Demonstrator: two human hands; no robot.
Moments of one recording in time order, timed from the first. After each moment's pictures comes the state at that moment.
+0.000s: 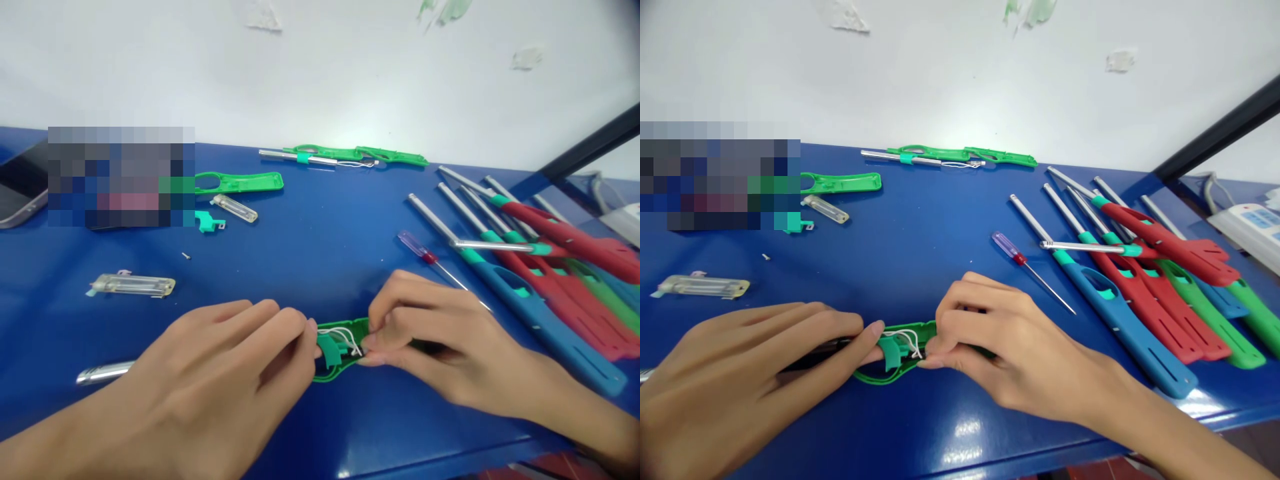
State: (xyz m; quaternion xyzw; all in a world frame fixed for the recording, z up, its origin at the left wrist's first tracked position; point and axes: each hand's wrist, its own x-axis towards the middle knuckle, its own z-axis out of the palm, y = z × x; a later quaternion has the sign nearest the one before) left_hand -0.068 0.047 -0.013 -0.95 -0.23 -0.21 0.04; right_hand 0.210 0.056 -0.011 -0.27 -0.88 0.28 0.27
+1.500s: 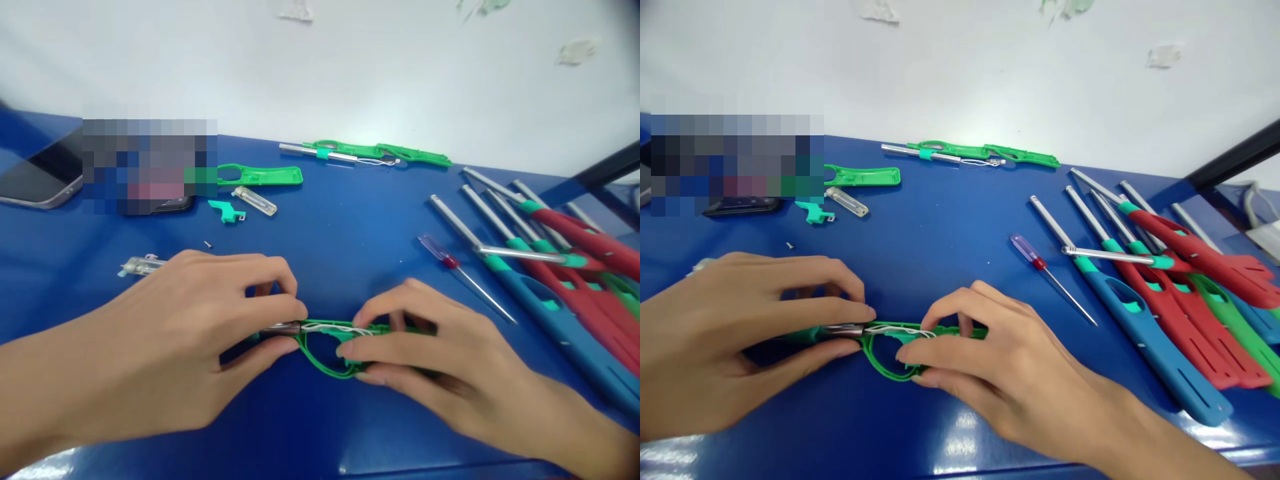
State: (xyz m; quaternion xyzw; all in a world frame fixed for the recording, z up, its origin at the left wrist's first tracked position) left_hand -0.102 0.060 0.002 -0.92 -0.33 -0.16 -0.14; right_hand 0.198 0.044 -0.009 -0.30 -0.90 0.23 0.20
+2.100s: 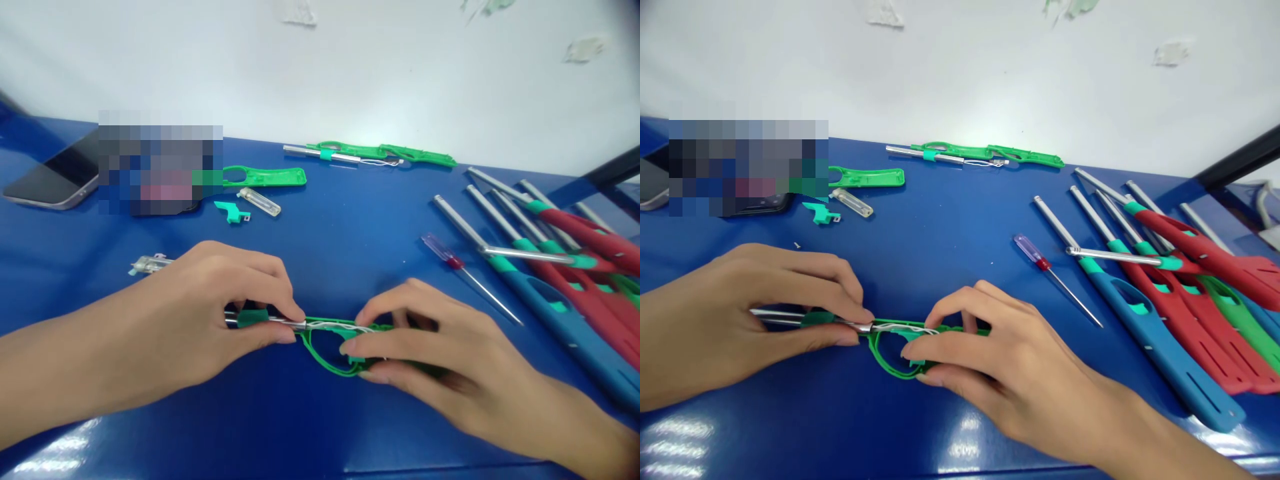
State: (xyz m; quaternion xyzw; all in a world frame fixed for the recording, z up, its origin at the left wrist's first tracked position) left_hand -0.105 0.072 0.004 -0.85 -0.38 -0.15 -0.32; right_hand 0.198 0.045 -0.011 -0.31 -0.90 0.25 0.21
